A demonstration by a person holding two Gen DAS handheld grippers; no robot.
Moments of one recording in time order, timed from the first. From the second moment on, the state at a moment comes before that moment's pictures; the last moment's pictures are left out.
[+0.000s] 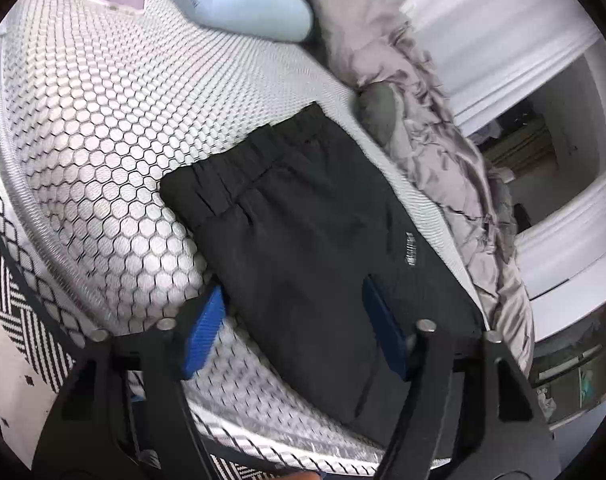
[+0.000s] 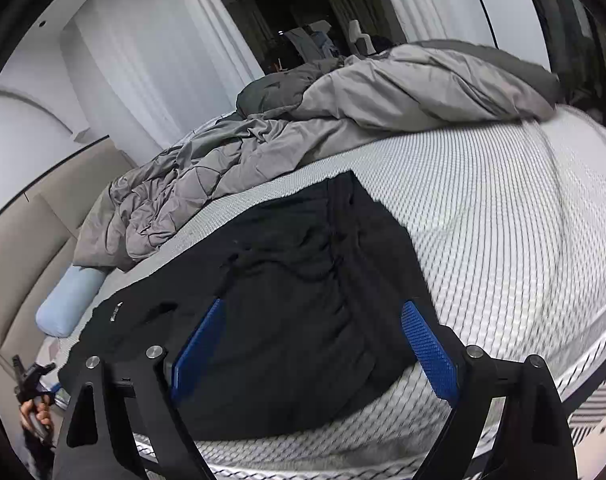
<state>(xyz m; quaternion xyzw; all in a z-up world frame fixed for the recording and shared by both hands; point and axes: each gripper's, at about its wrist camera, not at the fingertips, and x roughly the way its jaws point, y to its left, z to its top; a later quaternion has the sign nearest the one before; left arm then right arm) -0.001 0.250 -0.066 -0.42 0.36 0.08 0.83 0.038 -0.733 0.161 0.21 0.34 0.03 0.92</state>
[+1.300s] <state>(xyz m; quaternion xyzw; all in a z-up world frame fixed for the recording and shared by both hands) -0.024 0.258 -0.071 -0.40 0.36 0.13 0.83 -0.013 -0.780 0.058 0.38 0.35 0.00 0.86</state>
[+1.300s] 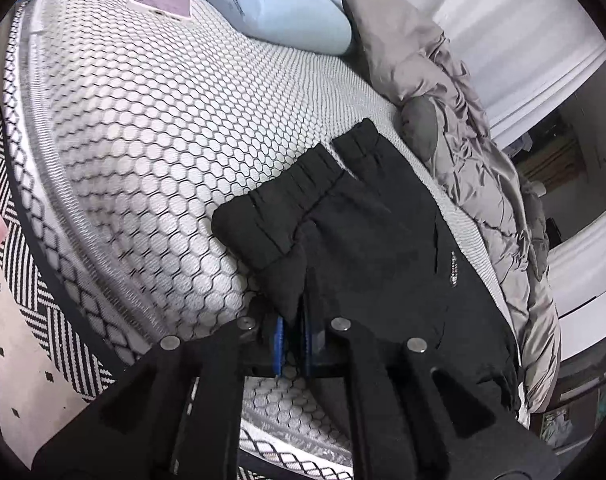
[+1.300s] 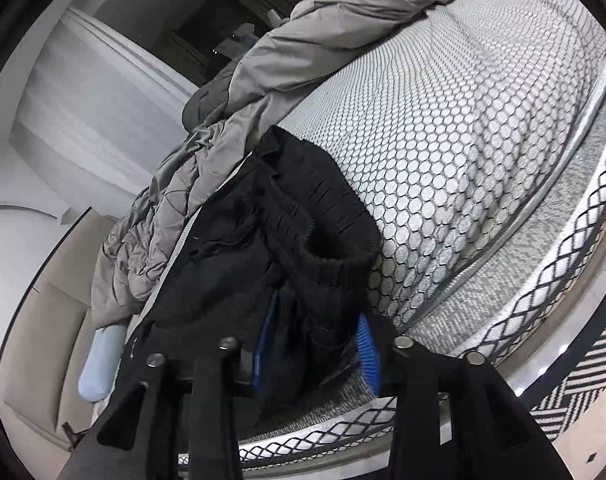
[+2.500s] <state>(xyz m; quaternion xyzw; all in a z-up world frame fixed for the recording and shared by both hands) 0.273 0.259 0.040 -0.27 0.38 0.18 0.87 0.303 -0.703 0.175 0.21 0.34 -0.08 0.91</state>
